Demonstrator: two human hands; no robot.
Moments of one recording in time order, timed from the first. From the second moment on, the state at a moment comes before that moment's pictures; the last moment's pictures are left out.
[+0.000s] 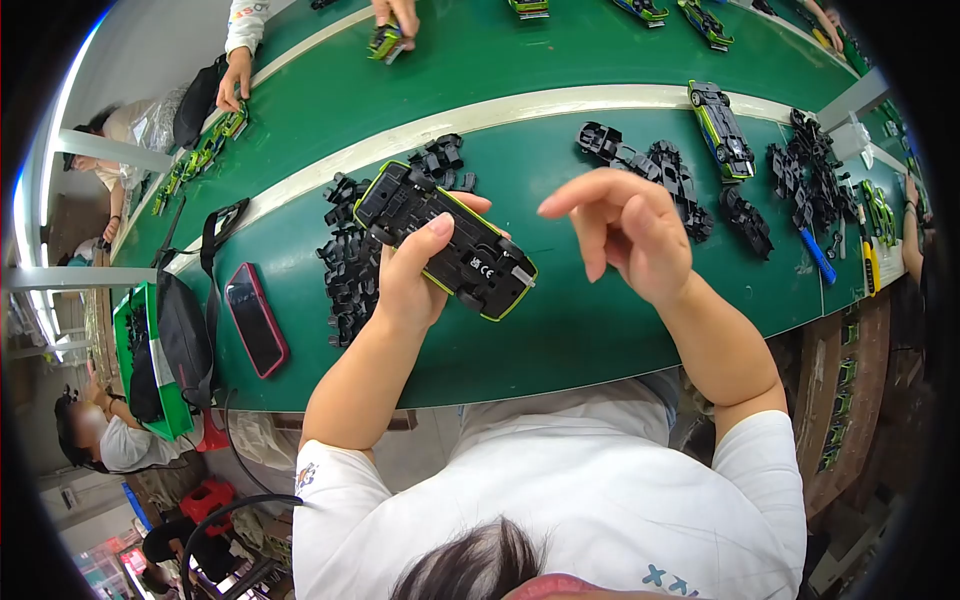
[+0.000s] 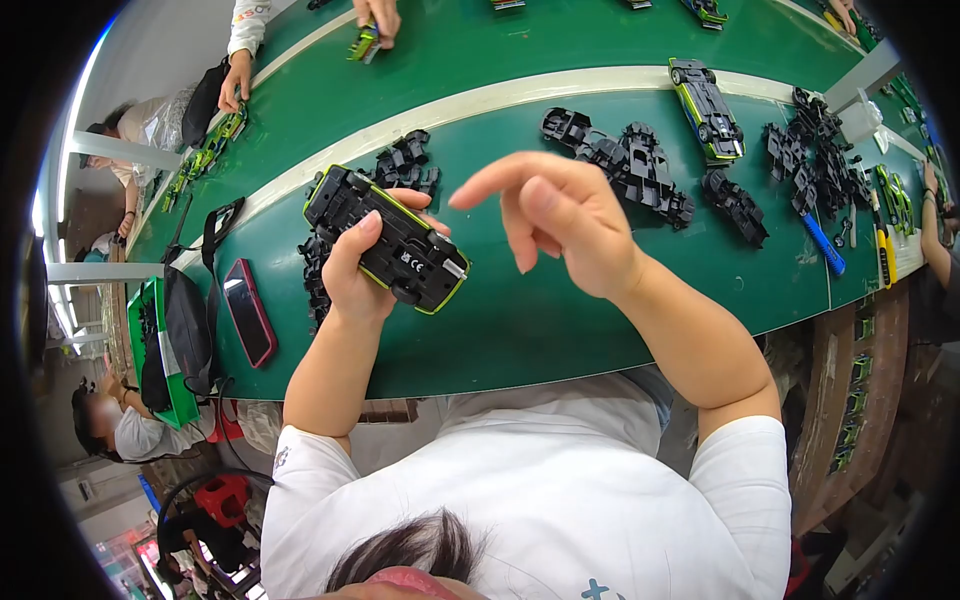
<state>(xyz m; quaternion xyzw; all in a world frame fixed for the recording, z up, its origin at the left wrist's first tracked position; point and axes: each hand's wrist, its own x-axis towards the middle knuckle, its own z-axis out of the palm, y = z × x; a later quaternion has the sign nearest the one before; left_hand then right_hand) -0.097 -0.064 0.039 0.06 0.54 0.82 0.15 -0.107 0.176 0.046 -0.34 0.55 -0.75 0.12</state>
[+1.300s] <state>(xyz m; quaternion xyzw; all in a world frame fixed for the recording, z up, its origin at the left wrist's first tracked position) -0.090 -0.056 0.037 0.06 0.55 0.83 0.08 -0.089 0.149 0.053 -0.36 0.76 -0.50 -0.18</state>
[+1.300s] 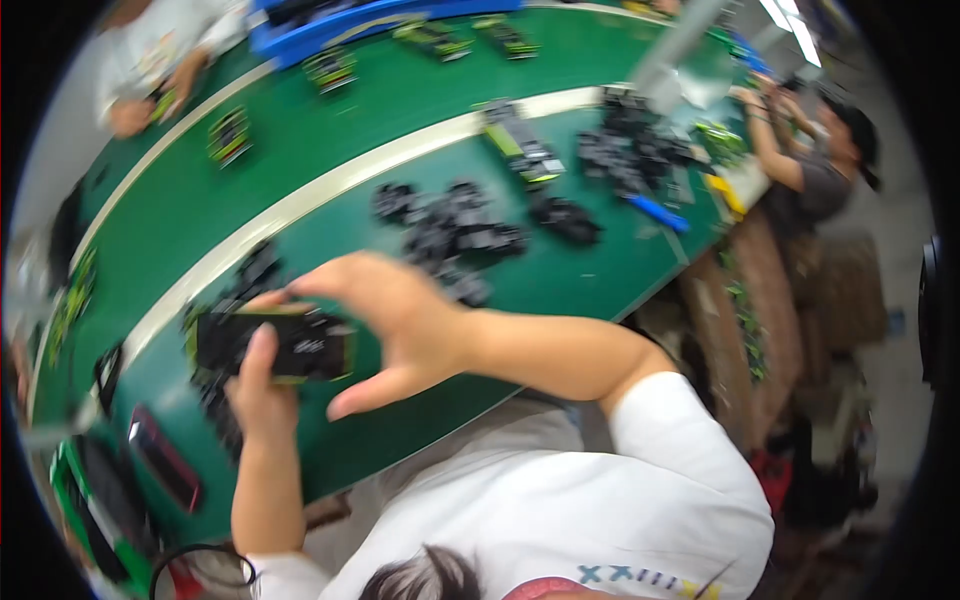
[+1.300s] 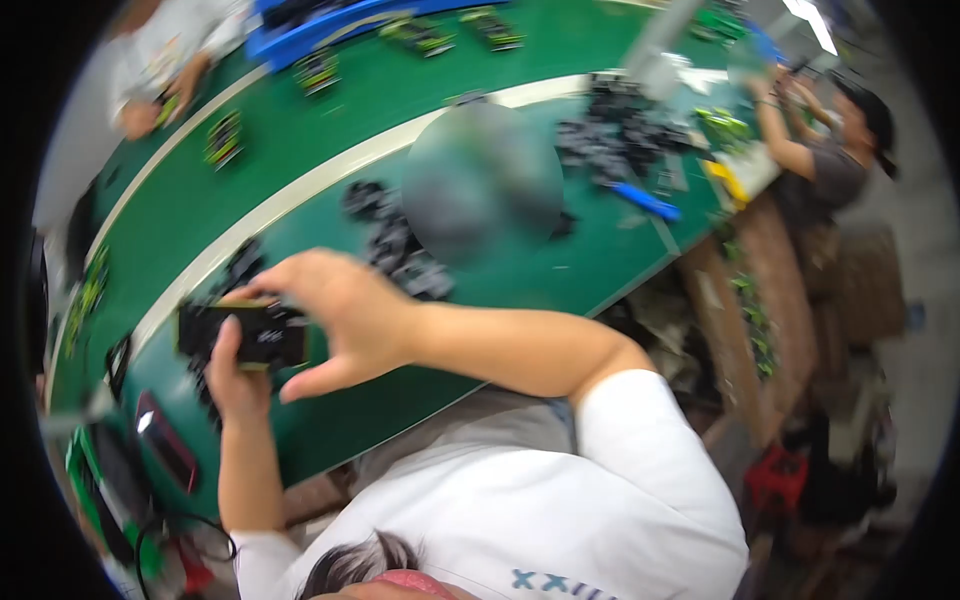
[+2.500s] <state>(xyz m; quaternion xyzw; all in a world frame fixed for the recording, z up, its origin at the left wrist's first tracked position) -0.081 -0.066 0.023 0.16 0.69 0.70 -0.01 -0.095 0.137 0.028 -0.36 0.78 -0.46 -0.24</state>
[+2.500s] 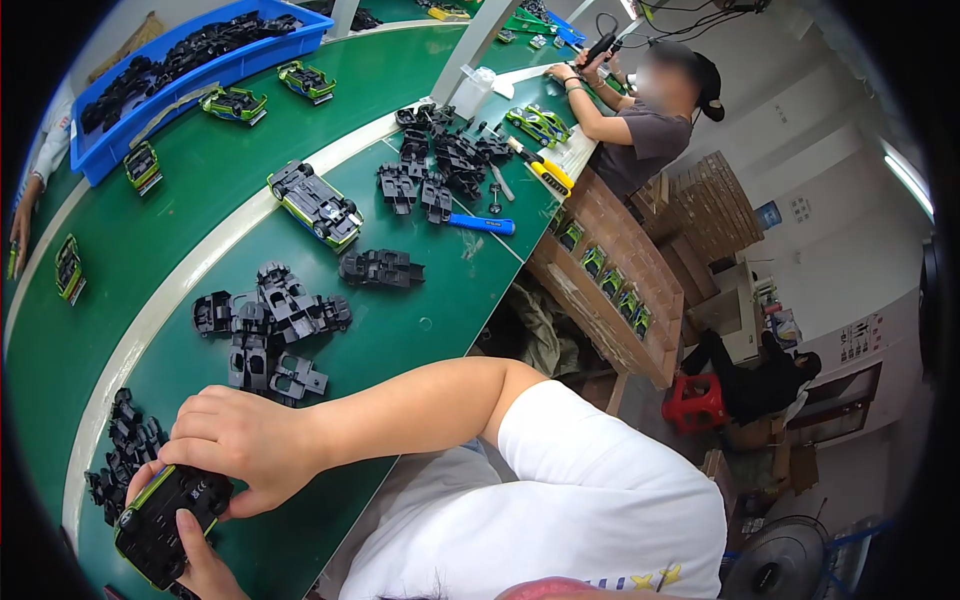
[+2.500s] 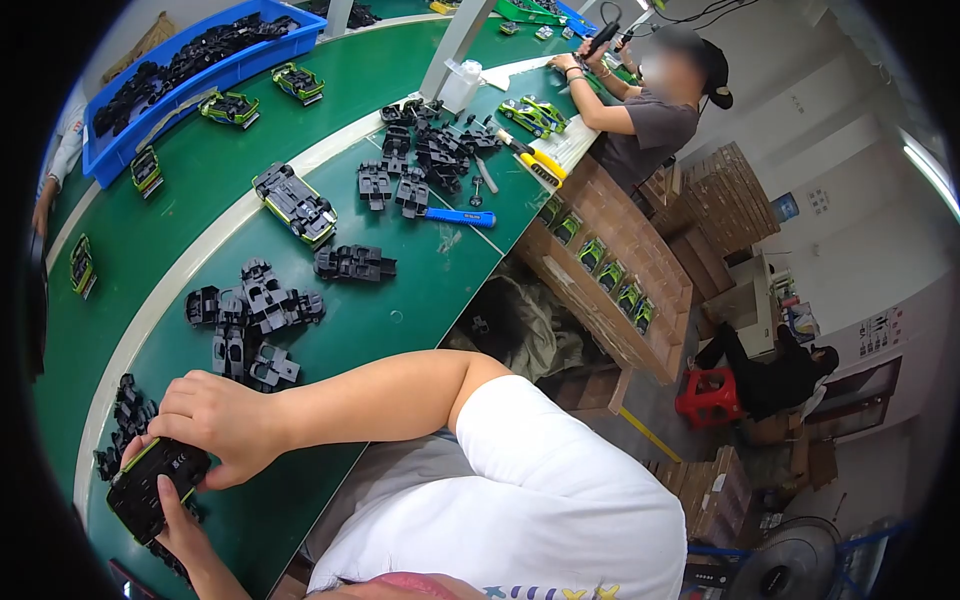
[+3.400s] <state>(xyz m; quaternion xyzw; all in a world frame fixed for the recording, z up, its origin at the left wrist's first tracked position) -0.077 -0.060 0.029 0.15 0.70 0.70 -0.02 -0.095 0.139 0.029 -0.36 0.79 -0.44 -0.24</state>
